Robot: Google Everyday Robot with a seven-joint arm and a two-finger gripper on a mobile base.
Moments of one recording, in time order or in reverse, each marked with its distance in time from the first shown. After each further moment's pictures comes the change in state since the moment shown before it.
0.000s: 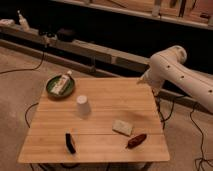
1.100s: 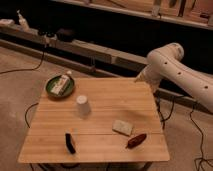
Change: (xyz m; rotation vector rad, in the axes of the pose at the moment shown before) arm -0.002 -0.044 0.001 0.046 -0.051 -0.114
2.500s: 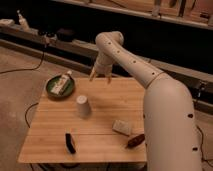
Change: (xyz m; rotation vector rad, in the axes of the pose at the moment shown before) arm -0.084 -0.205 0.077 0.046 -0.343 -0.506
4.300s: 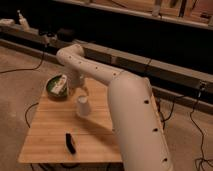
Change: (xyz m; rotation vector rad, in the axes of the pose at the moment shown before) arm -0.066 -0.105 0.086 -0.196 -0.196 -0.238
